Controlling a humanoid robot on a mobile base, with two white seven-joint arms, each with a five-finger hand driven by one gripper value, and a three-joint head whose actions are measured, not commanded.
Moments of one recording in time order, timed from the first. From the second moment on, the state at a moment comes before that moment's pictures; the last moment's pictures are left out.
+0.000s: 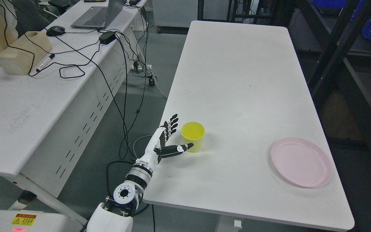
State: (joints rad) left arm -0.40 0.00 -0.25 -1.26 0.12 -0.04 -0.07; right arm 0.00 0.00 0.00 -0.24 0.00 0.09 -0.12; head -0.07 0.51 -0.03
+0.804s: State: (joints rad) left arm -0.46 0.00 -0.36 -1.17 0.11 -0.04 -0.08; right arm 0.00 0.00 0.00 -0.24 0.00 0.09 -0.12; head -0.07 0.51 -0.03
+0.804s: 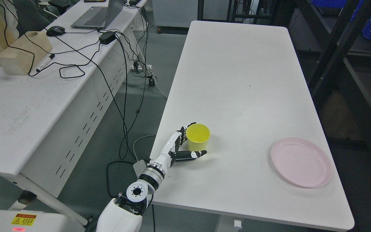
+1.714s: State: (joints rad) left arm -0.32 0.00 -0.32 -1.28 0.20 -0.31 -0.07; right arm 0.00 0.00 0.00 -0.24 0.00 0.09 -0.12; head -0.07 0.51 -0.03
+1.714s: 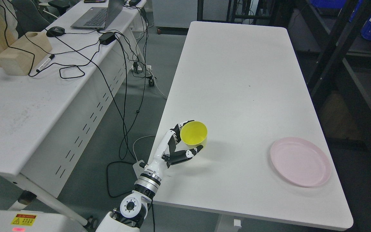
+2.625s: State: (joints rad) left arm -0.14 0.00 -0.23 -1.57 0.21 -0.36 -0.07; right arm 0.00 0.00 0.00 -0.24 0.00 0.09 -0.12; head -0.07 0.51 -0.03
